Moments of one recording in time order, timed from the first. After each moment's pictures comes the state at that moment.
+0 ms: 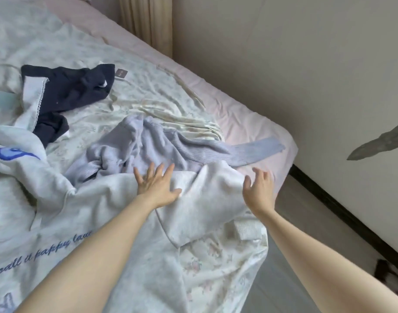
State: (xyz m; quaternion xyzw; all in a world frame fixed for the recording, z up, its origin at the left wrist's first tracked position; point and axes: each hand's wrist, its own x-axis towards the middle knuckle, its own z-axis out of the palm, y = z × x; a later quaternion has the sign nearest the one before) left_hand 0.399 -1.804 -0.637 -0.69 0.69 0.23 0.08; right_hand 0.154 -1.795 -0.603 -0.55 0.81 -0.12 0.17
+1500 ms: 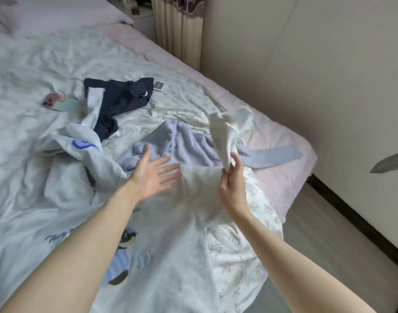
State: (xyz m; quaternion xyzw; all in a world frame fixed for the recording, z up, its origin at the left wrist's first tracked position) left_hand 0.494 -1.745 -0.549 -0.50 0.09 0.74 -0.44; right_hand 0.284 -1.733 -0.540 -0.60 0.59 -0.44 0.33
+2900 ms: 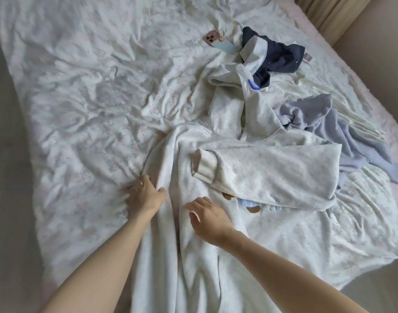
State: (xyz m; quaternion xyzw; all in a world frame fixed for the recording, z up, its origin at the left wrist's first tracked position) left_hand 0.744 -1.393 -0.666 -0.93 0.17 0.30 -0.13; right_hand 0.577 -1.451 -0.631 -0.91 0.28 0.08 0.29
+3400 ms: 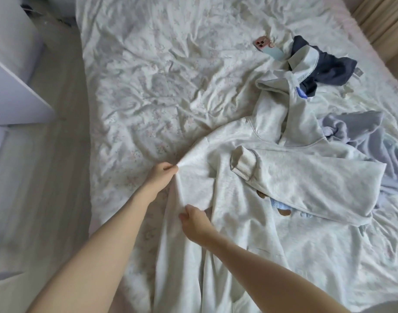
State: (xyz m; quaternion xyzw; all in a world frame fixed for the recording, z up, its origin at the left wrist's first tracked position) left_hand 0.802 -1.330 -0.630 -0.81 0.11 0.41 -0.40; right_hand 0.647 -1.354 -0.622 -0.78 0.38 0.21 0.45
